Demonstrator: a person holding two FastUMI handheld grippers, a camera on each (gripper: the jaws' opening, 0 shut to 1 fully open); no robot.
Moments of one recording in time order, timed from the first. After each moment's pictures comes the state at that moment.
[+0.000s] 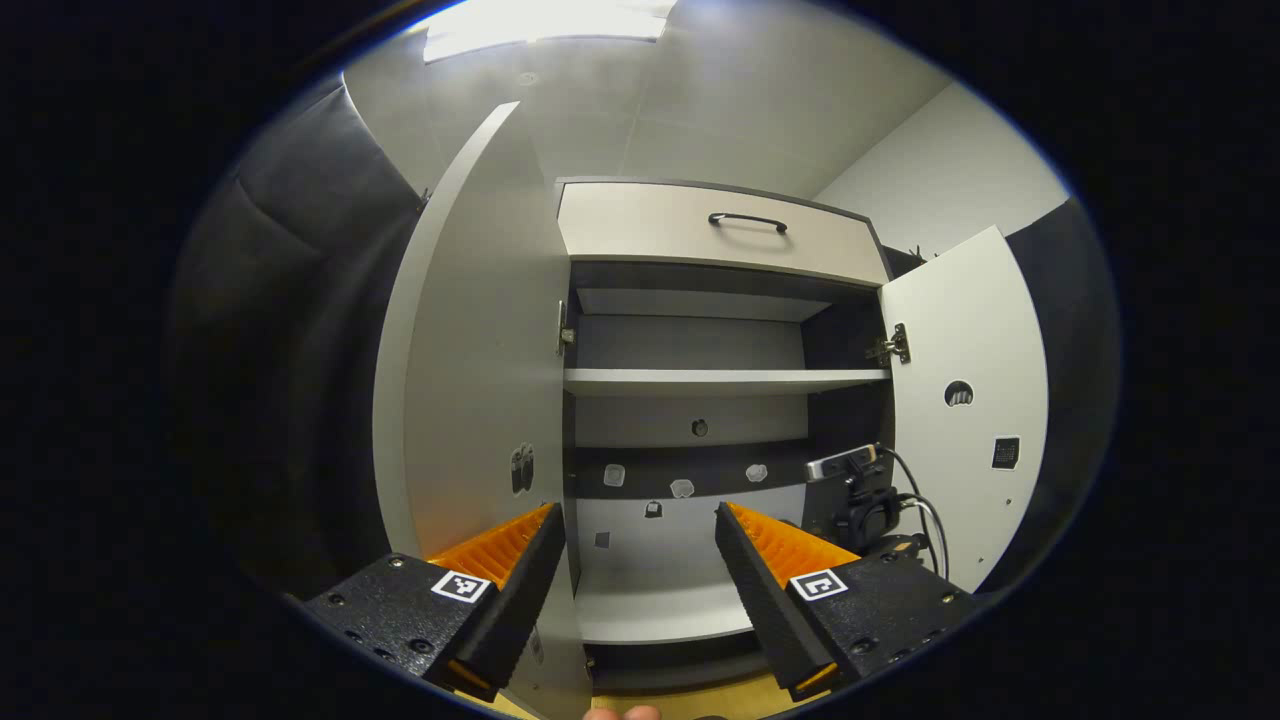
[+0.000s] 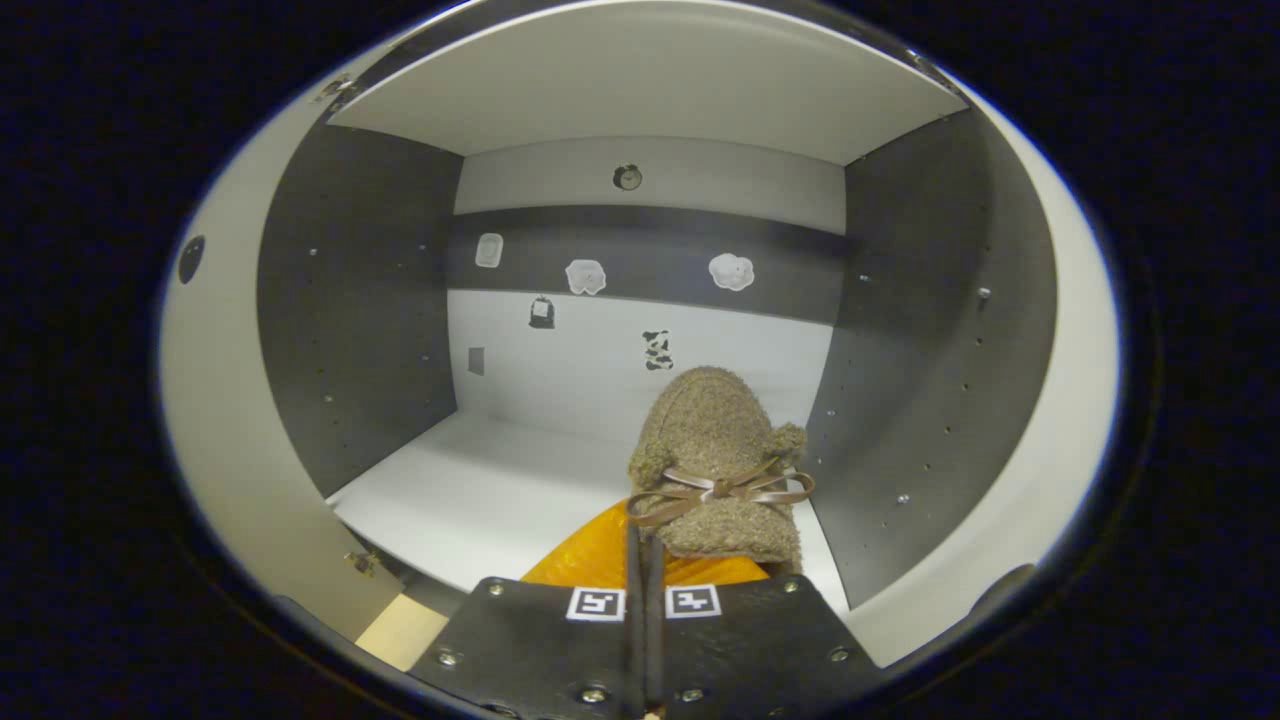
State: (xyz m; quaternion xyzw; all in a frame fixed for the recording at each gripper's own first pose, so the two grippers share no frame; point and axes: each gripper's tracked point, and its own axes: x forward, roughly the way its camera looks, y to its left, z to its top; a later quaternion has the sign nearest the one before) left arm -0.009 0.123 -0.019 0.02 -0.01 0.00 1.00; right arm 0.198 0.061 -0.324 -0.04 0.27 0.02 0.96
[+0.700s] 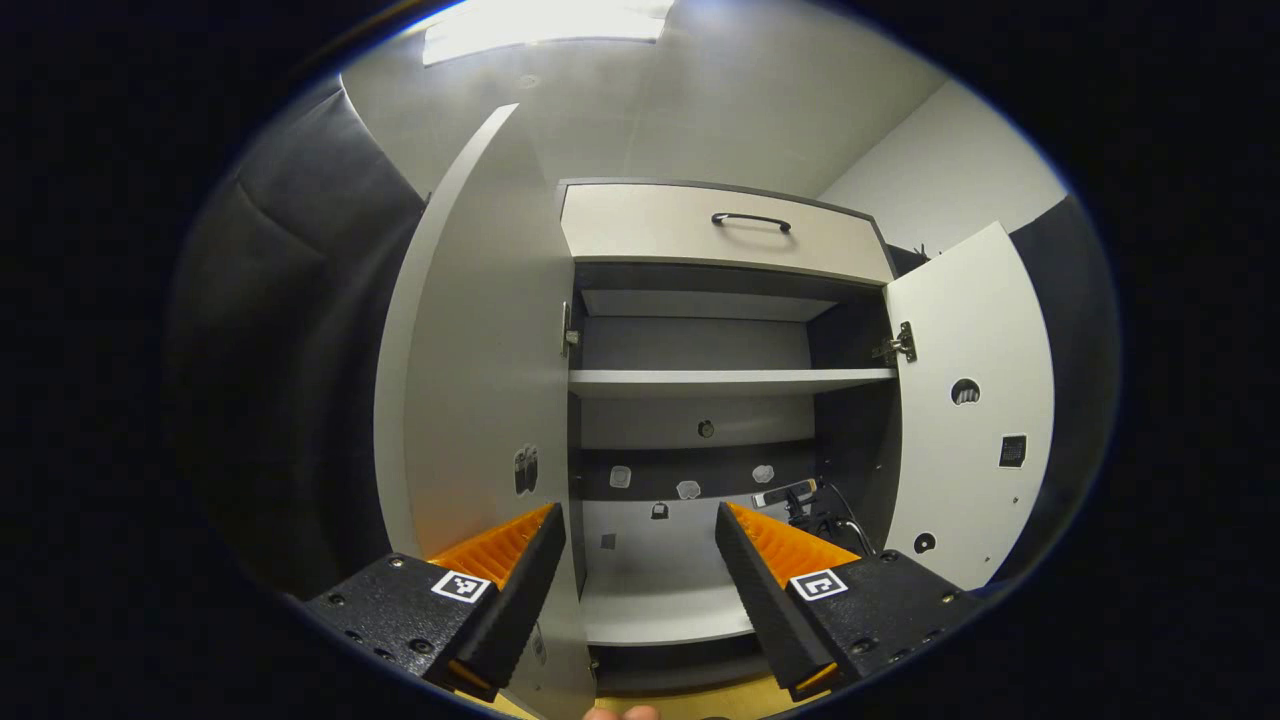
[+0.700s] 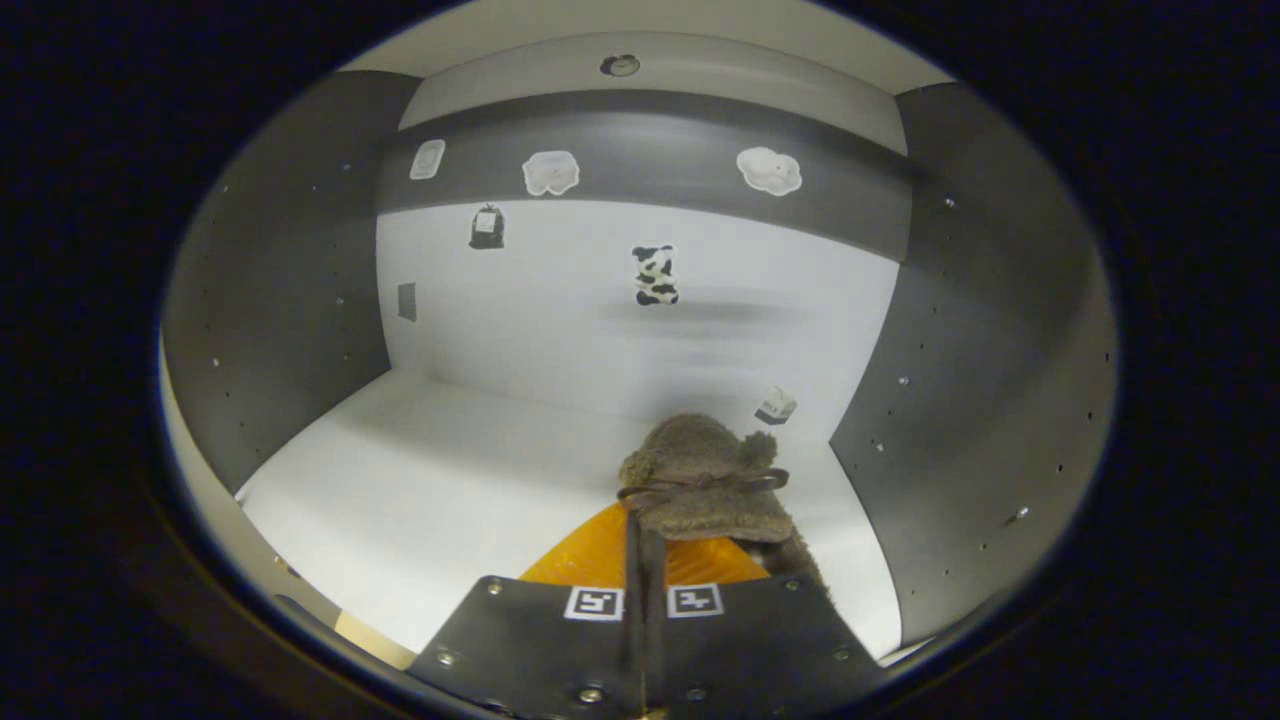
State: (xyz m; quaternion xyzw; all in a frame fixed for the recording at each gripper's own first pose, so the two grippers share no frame) left arm -0.008 0.125 -0.019 0.02 -0.01 0.01 1.00; right arm 0.253 0.058 -0.414 -0.06 0.33 0.00 0.94
